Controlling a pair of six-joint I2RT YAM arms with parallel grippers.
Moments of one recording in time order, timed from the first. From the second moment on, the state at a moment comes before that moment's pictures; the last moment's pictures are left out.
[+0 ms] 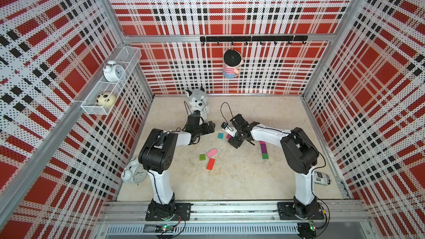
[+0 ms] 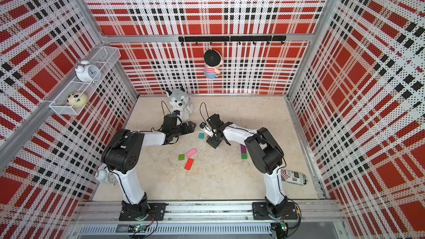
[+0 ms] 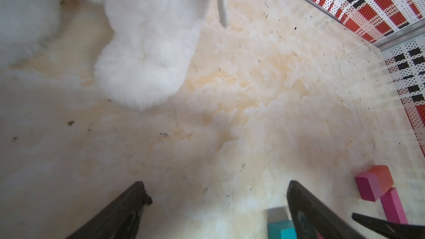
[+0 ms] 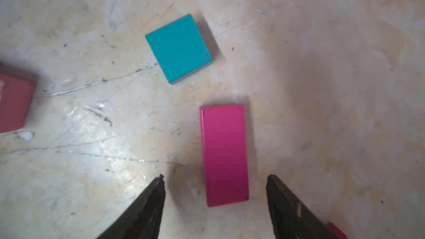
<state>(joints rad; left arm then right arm) -0.27 1.91 0.94 0.29 0.21 -0.48 0.66 1.98 1.34 -0.42 -0.01 -0.33</state>
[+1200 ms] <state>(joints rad) -0.23 1.90 0.91 0.34 0.33 -0.46 0.63 2.17 1.61 -0.61 -0.09 -0.60</state>
